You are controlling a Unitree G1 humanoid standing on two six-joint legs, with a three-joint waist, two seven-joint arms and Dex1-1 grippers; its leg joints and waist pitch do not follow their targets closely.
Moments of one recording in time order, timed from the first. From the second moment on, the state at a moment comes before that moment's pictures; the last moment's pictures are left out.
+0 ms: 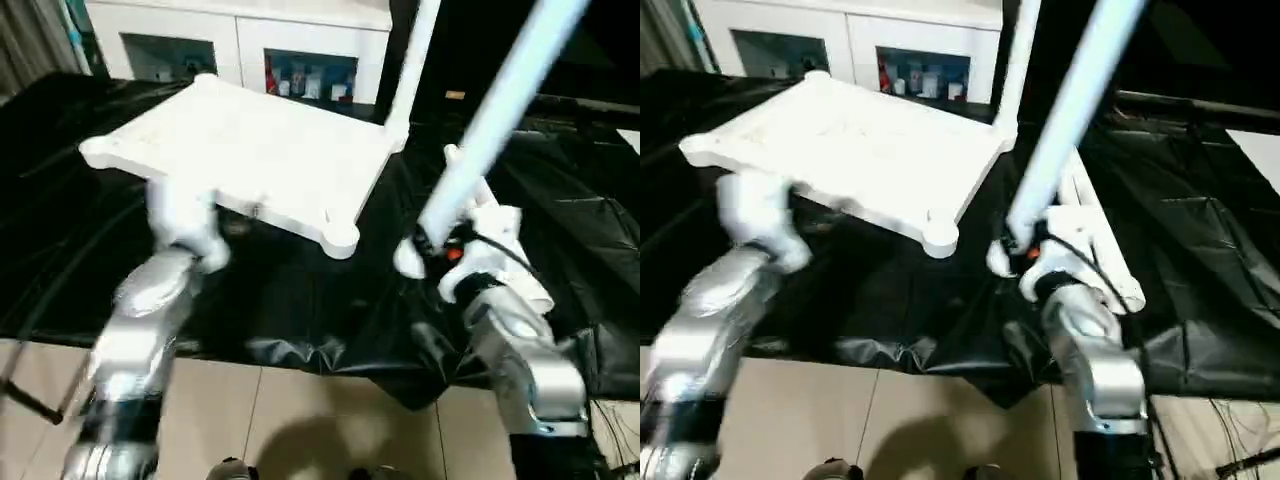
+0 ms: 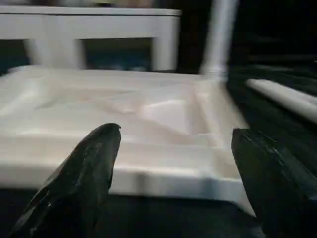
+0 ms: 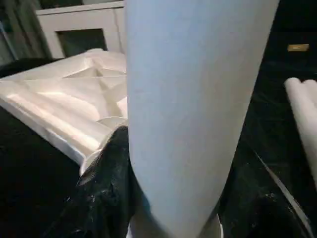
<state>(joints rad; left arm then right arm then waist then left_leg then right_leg) -0.42 0.23 0.04 0.11 -0.17 0.32 -0.38 -0.23 -0.08 -0.06 -0.10 0.22 0.40 0.23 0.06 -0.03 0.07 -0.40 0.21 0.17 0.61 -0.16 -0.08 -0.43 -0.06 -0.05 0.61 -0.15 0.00</state>
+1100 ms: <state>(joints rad) -1.10 0.29 -0.33 1.21 0.21 -0.07 -0.73 -0.30 -0.27 -0.01 -0.12 0.25 0.47 0.44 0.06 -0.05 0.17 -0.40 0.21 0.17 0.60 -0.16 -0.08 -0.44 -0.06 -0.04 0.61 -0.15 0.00</state>
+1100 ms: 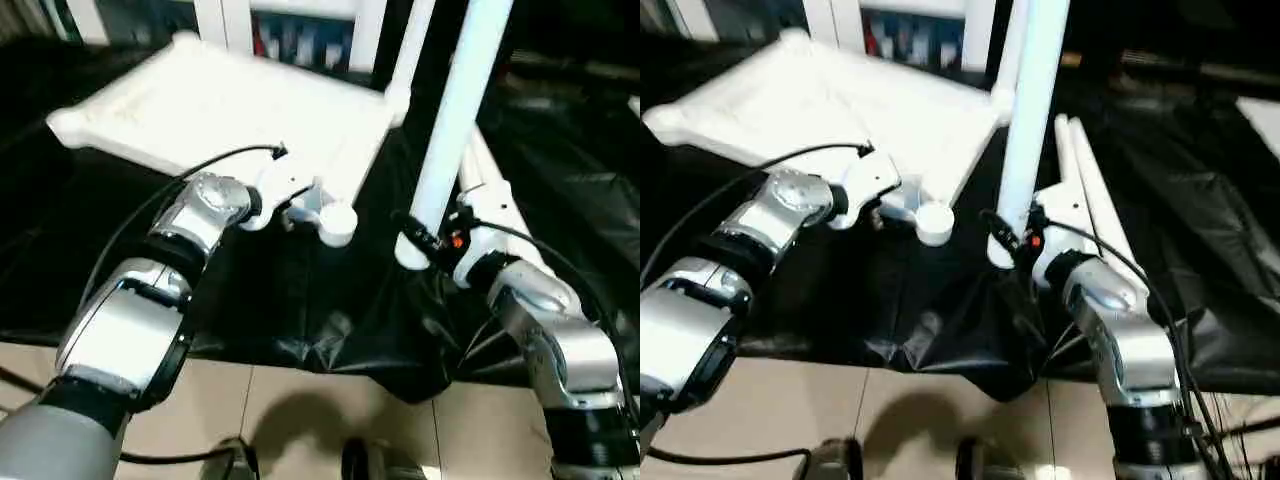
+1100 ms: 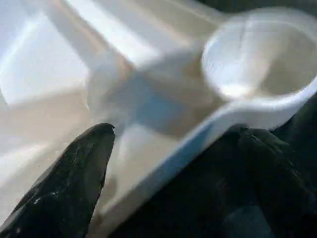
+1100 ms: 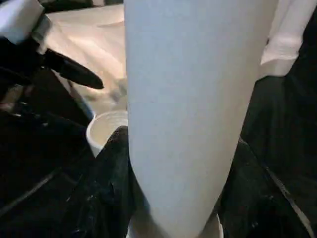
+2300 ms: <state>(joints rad) -1.26 0.35 -0.40 1.30 0.34 -0.10 -1.15 -0.39 -0.37 -0.01 -0.05 0.24 0.43 0.52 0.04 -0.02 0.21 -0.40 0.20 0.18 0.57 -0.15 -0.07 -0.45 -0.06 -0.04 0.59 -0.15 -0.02</state>
